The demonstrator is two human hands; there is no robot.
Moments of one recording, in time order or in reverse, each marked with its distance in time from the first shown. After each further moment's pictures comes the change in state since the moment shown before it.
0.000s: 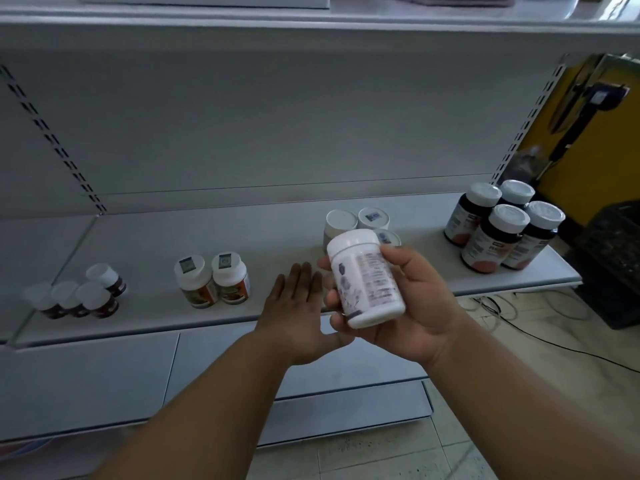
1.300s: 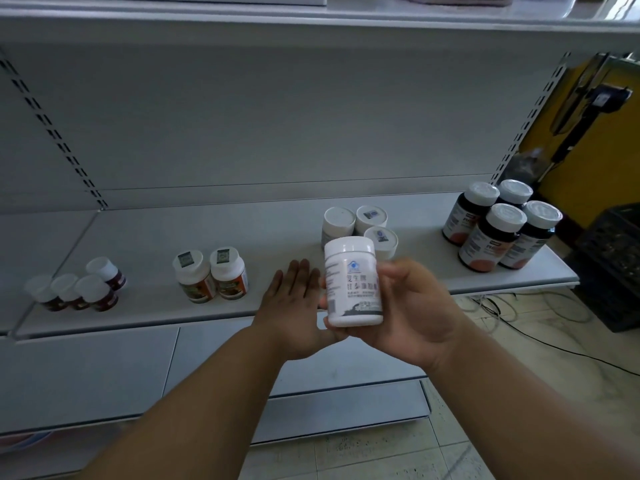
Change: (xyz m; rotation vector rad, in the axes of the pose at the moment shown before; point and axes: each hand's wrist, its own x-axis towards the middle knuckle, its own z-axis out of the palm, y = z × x) left_hand 0.004 -0.002 0.004 0.036 -0.010 -0.005; right_hand -0.008 0.005 -0.007 -0.030 0.009 -0.039
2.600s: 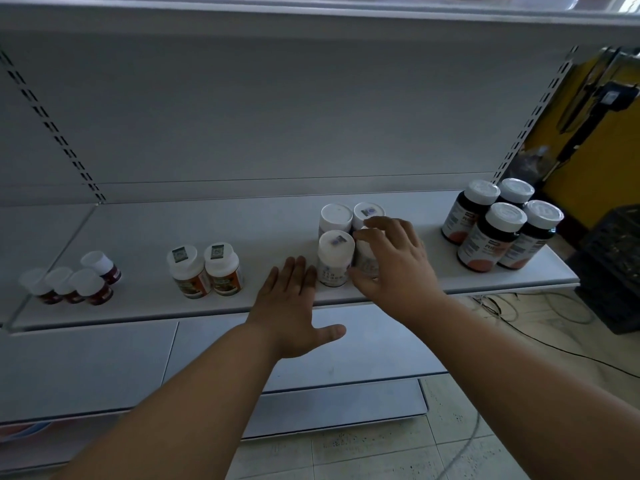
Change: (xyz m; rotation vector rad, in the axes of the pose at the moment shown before) left_hand -0.012 0.012 -0.020 0.055 -0.051 -0.042; right_hand 0.034 -0.019 -0.066 -2.095 0.578 -0.734
